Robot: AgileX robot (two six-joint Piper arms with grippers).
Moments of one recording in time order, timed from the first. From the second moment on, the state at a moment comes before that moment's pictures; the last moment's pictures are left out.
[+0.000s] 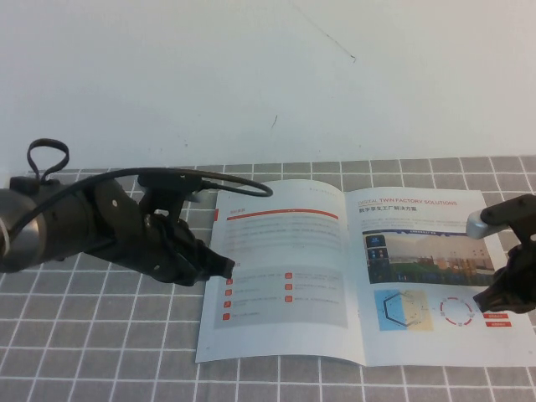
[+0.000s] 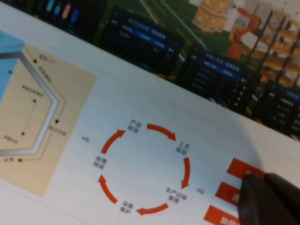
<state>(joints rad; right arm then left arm) 0.09 1.86 -0.94 0.39 0.46 -0.67 -0.30 1.77 -1.07 -0.55 0.43 0.42</state>
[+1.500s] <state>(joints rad) 0.09 1.86 -0.94 0.41 0.44 -0.67 -0.53 1.94 -1.46 -0.85 0.38 0.56</state>
